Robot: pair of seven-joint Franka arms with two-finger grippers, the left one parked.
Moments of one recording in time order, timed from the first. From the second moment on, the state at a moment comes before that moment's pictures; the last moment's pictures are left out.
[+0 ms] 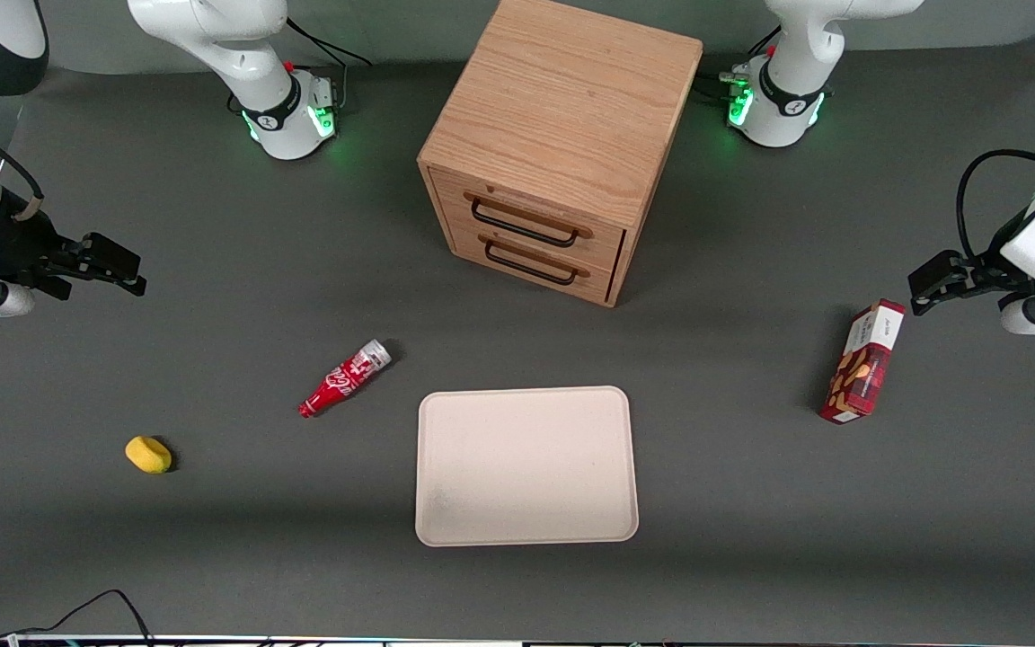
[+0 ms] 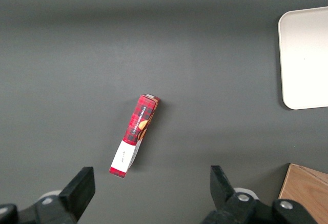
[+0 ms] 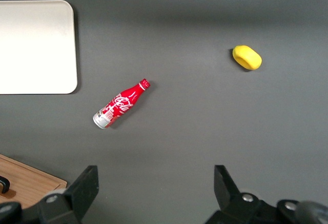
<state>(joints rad) -0.03 0.04 0.09 -1.57 0.01 1.64 0.06</state>
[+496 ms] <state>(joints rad) -0.03 0.04 0.09 -1.57 0.01 1.64 0.06</state>
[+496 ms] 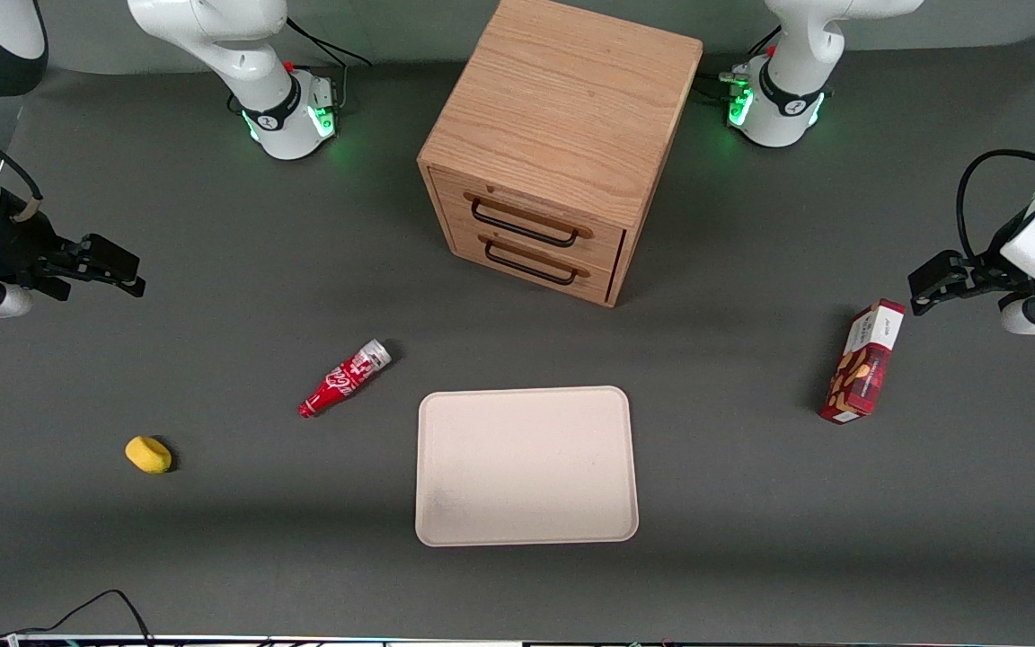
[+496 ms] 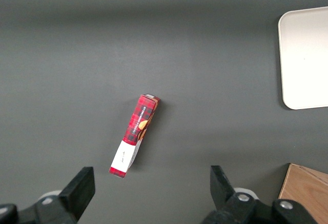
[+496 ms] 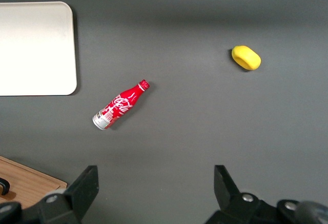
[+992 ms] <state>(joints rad) -0.03 0.07 0.13 -1.64 0.11 1.69 0.39</state>
